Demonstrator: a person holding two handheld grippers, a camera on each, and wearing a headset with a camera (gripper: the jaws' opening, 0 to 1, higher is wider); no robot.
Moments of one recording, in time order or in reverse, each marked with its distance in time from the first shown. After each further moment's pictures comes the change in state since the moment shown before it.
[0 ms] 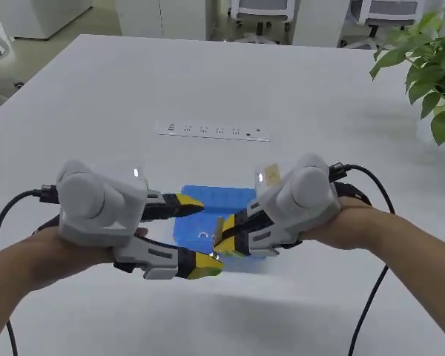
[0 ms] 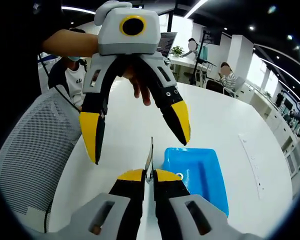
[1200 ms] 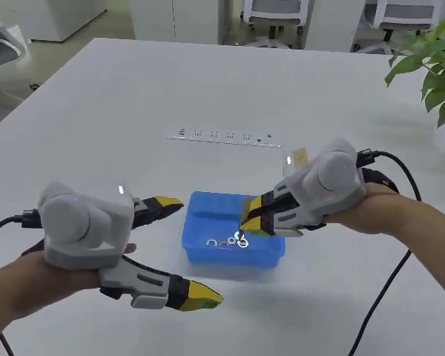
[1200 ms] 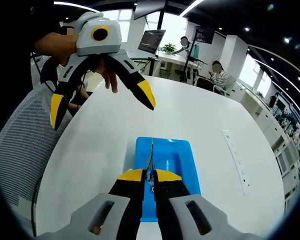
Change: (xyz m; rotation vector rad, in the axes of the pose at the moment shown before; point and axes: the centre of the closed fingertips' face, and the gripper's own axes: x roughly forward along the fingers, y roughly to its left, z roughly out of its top) left arm -0.016 0.004 -0.010 -0.068 -0.008 0.077; right arm -0.017 -0.049 -0.021 -0.009 0.032 -0.084
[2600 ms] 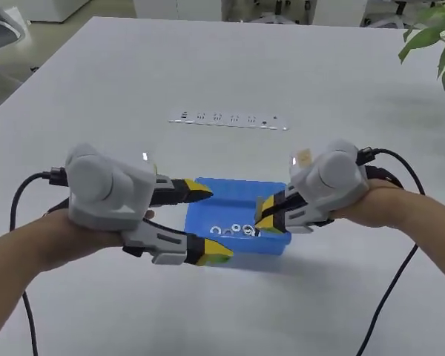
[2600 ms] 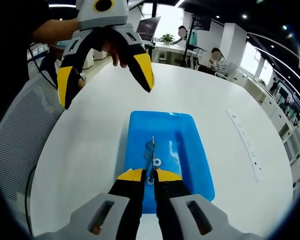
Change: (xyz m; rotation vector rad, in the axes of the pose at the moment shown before) left arm 0.032 0.021 0.009 0.075 0.033 -0.096; right arm 0.021 -0.005 -0.047 0.064 0.065 0.040
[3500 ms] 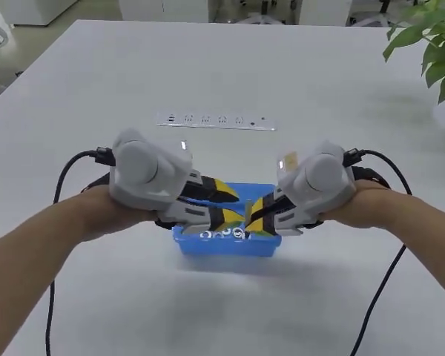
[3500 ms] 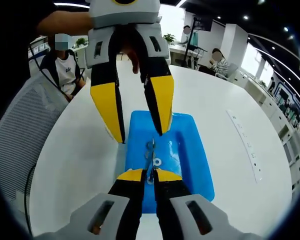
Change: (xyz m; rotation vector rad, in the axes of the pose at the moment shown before) left arm 0.044 0.016 0.013 0.119 0.044 -0.051; right arm -0.001 0.001 0.000 -0.015 0.004 -0.001
